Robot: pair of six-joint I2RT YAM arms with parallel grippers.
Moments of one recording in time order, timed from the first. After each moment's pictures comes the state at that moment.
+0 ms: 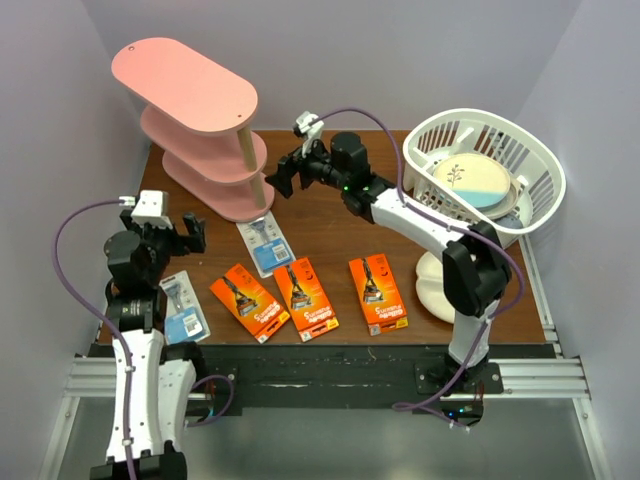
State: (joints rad) left arm 0.19 0.59 0.65 -0.24 0.26 -0.01; right arm 0.67 1.88 1.53 0.23 -0.34 0.06
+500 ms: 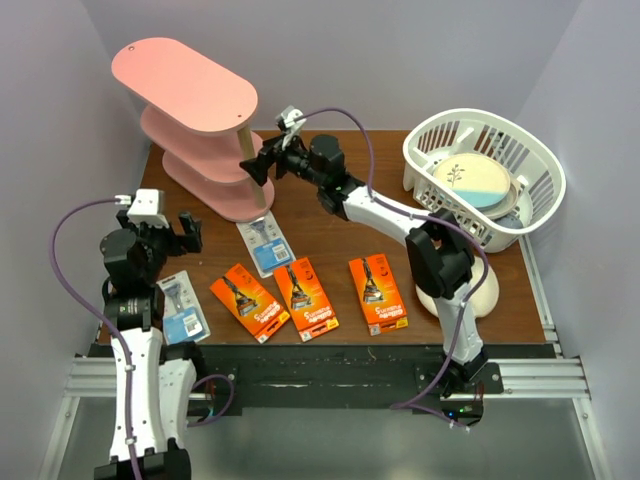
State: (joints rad) left arm 0.22 0.60 0.68 -0.28 0.28 -0.01; right arm 0.71 2.12 1.72 0.50 -0.30 0.18
